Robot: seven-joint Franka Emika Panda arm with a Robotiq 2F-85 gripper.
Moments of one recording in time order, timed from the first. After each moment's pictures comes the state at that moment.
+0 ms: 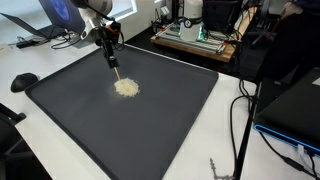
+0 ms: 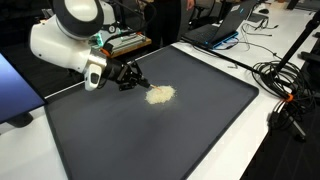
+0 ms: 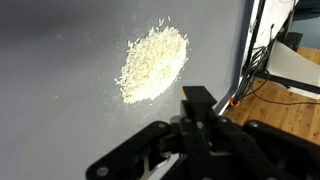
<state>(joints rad) -0.41 0.55 -0.14 -1.97 1.14 1.98 -1.06</state>
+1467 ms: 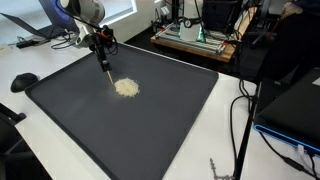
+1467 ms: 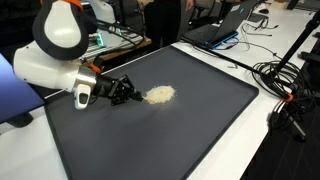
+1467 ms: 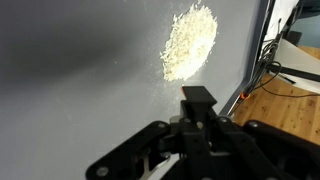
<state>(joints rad) -0.44 0.71 -0.19 -1.78 1.13 1.90 -1.06</state>
